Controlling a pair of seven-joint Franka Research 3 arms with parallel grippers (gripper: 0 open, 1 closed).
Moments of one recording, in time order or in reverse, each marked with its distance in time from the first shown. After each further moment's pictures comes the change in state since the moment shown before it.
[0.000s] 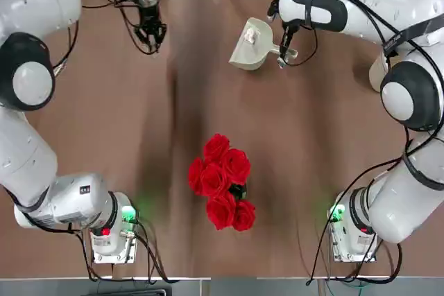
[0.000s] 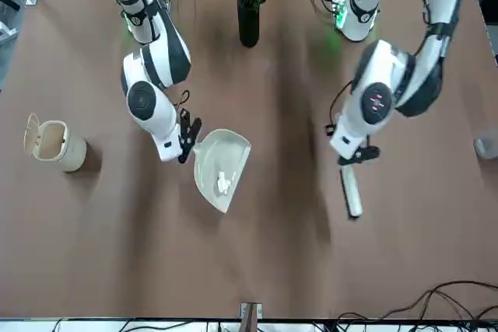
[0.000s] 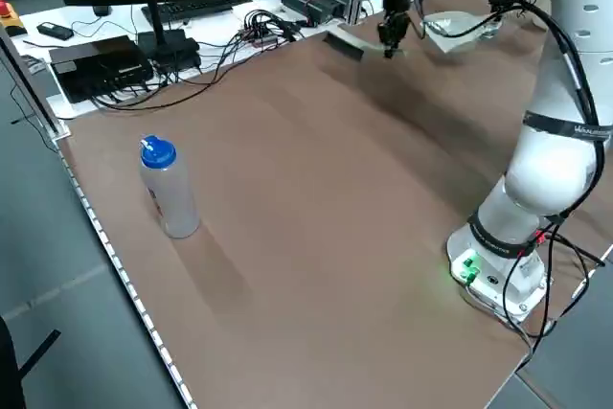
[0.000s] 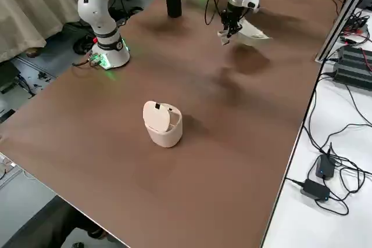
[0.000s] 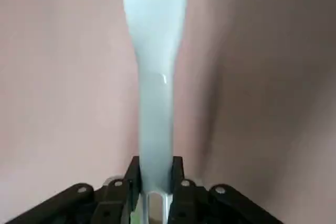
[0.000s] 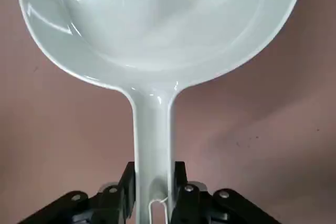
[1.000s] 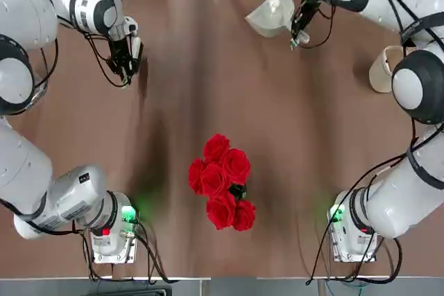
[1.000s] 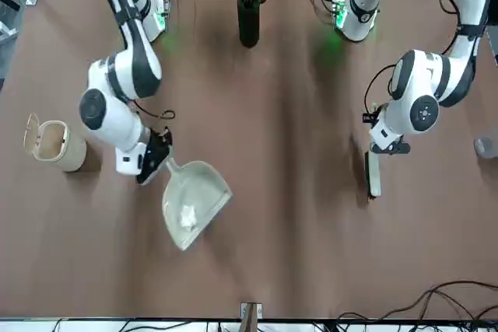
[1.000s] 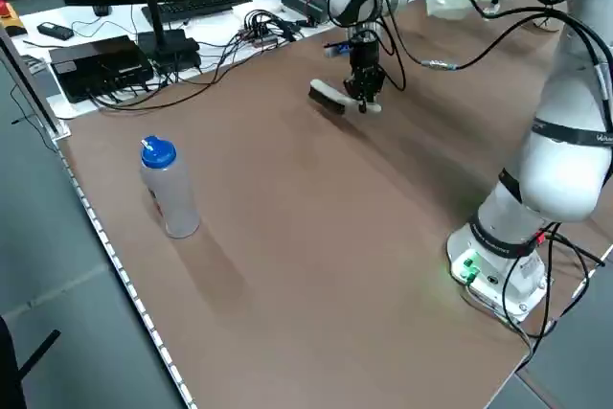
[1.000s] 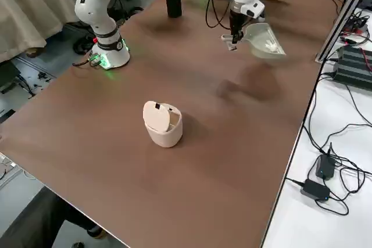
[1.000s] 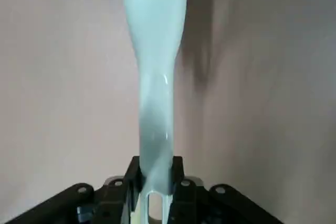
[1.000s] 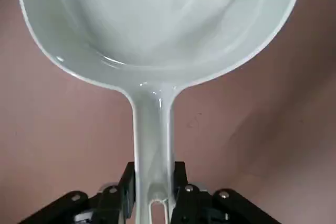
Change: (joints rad) left arm 0.233 -0.090 -0.010 -0.343 -0.001 0.147 0.343; right arm -0.145 -0.032 -0.020 0.046 0.051 0.002 0.289
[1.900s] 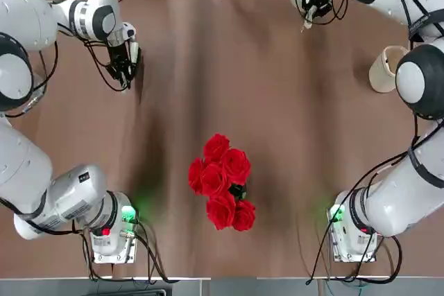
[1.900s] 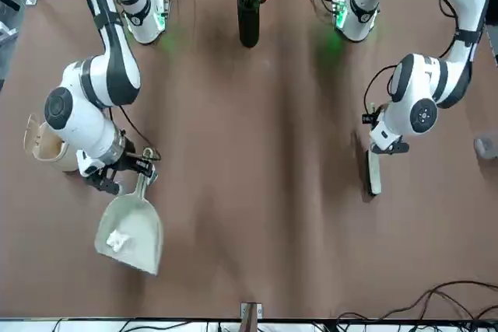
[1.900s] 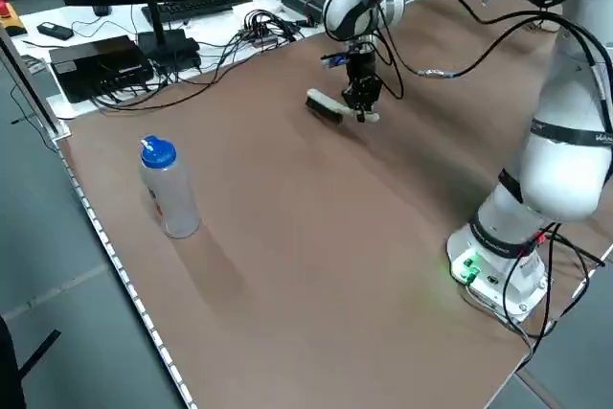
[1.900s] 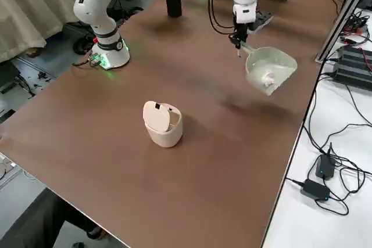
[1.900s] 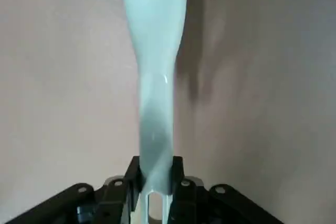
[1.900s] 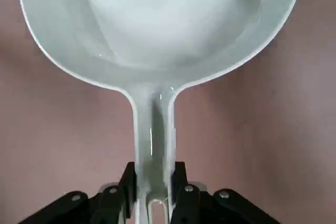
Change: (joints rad) left arm 0.024 0.026 0.012 -0.019 0.000 0.047 -0.022; right arm -0.043 0.000 -0.023 0.022 -0.027 0.074 0.916
